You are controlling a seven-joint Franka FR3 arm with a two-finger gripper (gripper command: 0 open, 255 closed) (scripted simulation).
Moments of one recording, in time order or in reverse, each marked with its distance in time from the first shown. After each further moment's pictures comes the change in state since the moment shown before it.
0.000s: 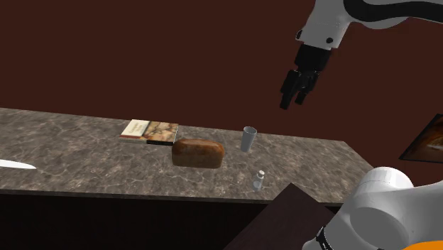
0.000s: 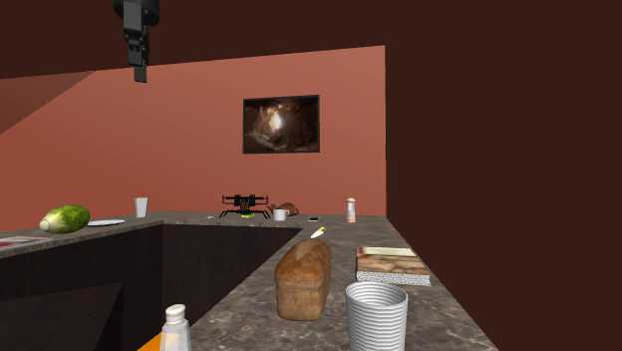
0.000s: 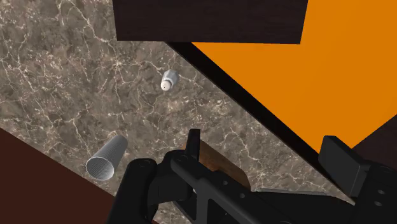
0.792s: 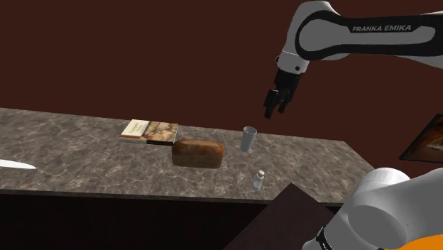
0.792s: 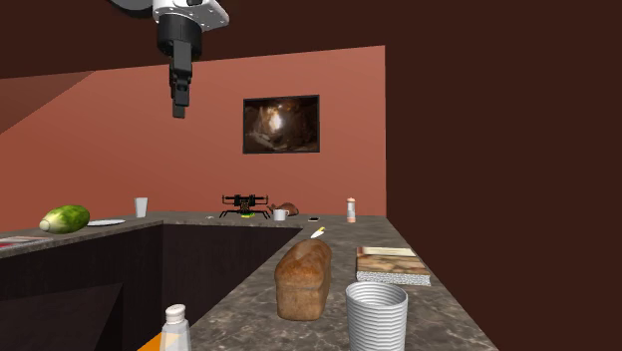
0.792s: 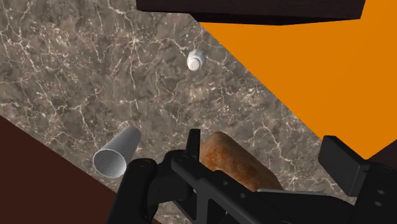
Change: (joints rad) arm -0.038 0.195 -0.098 -0.090 -0.091 0.272 -0.139
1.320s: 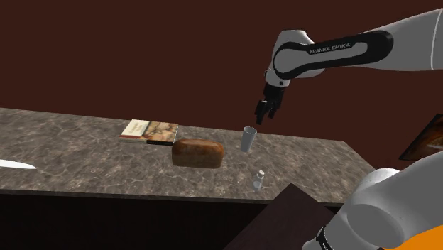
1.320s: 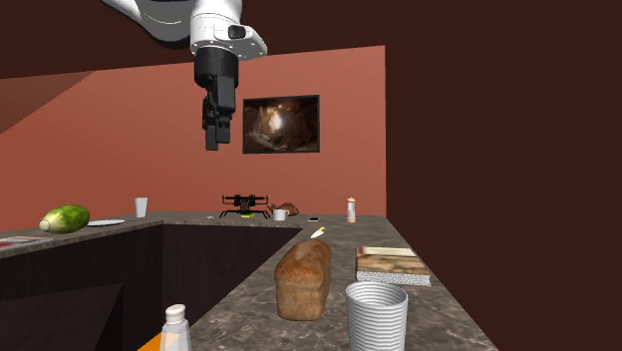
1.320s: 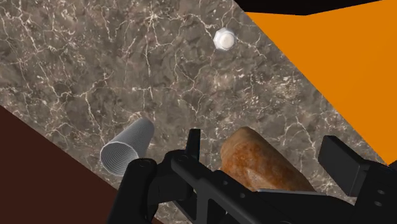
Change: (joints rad) arm -0.027 0.227 -0.075 0.008 -0.047 0.216 -0.099
